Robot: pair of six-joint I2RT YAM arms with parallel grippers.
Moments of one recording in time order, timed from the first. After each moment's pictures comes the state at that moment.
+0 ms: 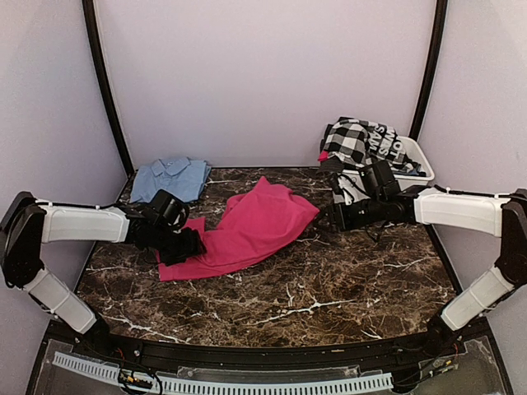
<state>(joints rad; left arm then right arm) -0.56 1.48 0.80 -0.35 0.07 -0.81 0.54 1.47 0.95 -0.24 -0.39 0.24</state>
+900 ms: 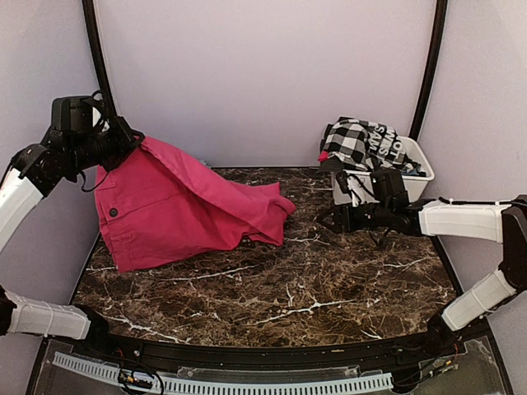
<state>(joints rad) -0.41 1.10 1.33 -0.58 -0.10 -0.81 0.47 1.41 0.80 0.00 -0.42 0.22</state>
